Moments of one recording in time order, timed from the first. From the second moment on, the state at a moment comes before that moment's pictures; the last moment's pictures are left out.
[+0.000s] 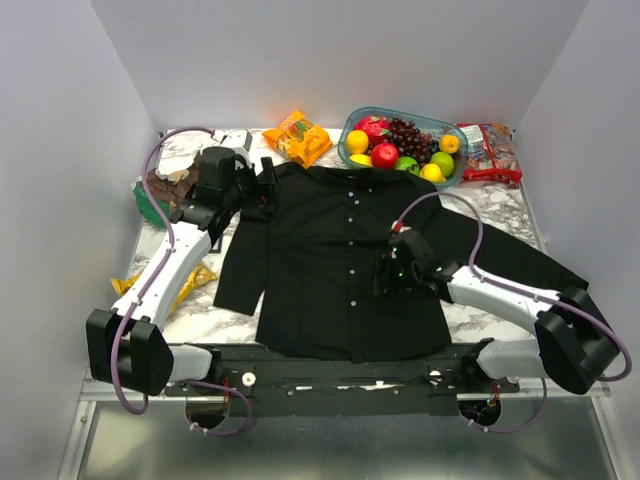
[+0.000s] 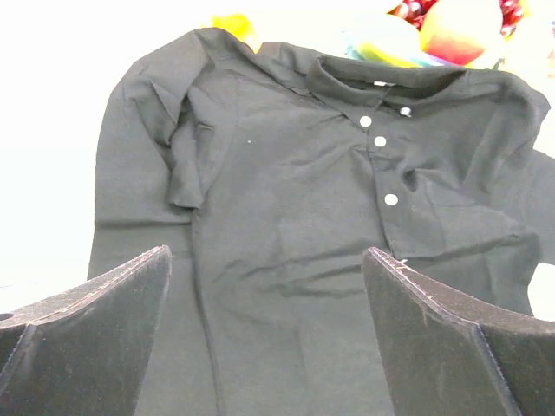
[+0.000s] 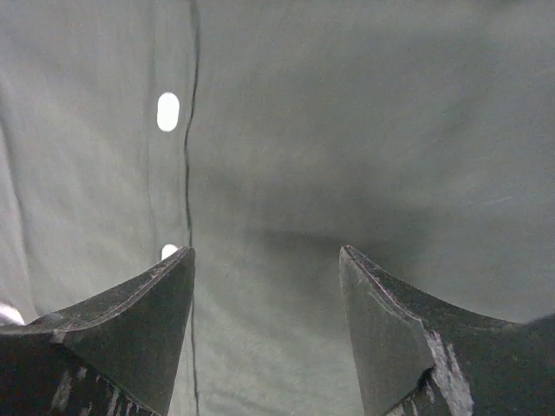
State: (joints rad) left arm -0.26 1.29 1.12 -0.31 0.12 -0.32; right arm 0.64 1.27 0.64 -0.30 0.01 0.59
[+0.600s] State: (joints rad) left arm -0.23 1.38 1.10 -0.41 0.10 -0.18; right arm 0.80 1.22 0.46 -0.11 0.02 0.81
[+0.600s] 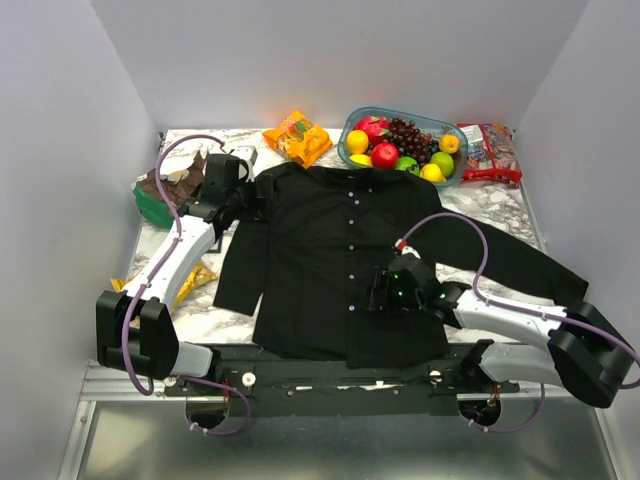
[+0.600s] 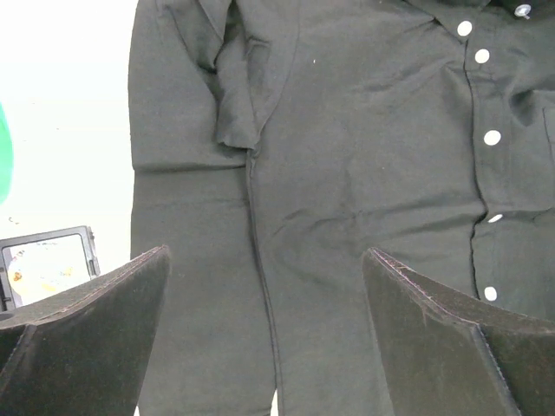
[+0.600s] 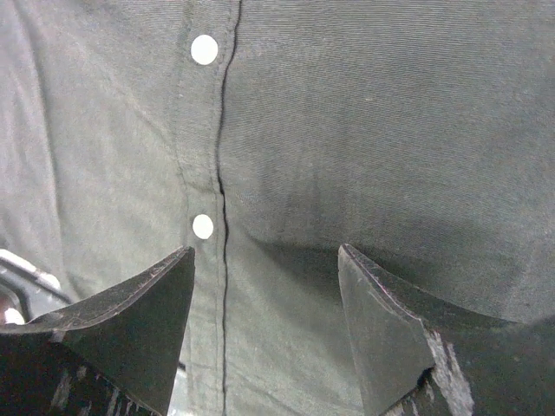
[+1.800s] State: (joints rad) left arm -0.46 1.81 1.52 -0.32 0.28 -0.35; right arm 0.14 1.62 1.24 -0.40 -0.05 0.42
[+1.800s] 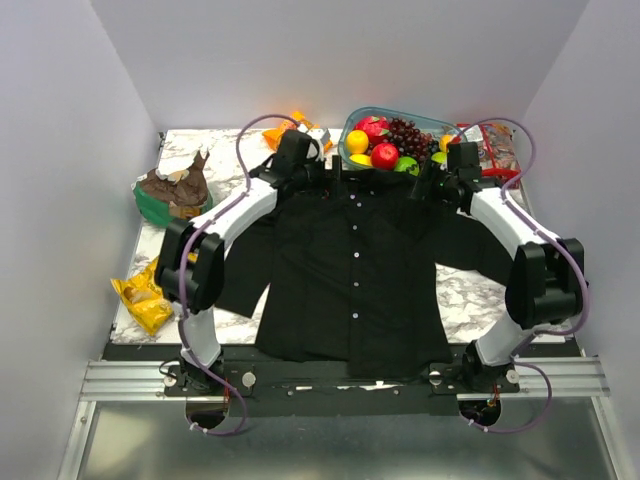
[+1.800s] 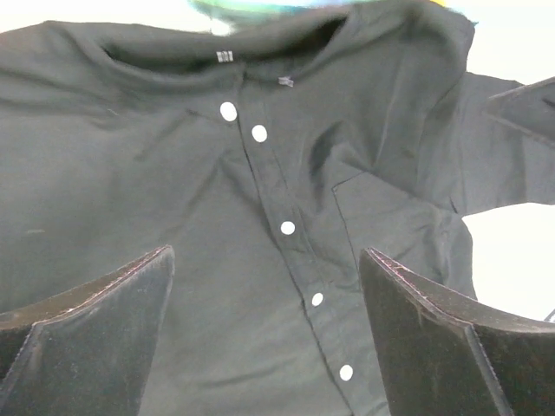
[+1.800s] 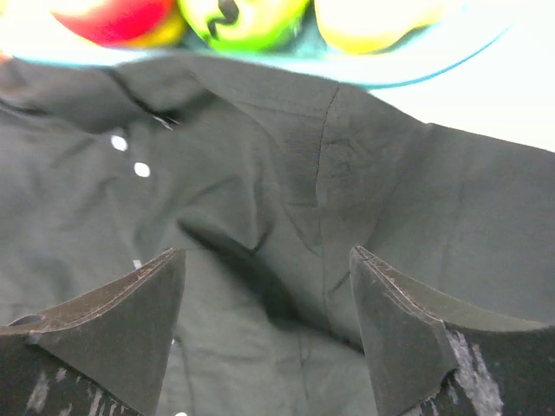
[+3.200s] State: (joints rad) left arm -0.44 1.61 0.68 0.30 0.24 -0.65; right arm 0.14 1.53 0.78 -0.21 -0.21 0.54
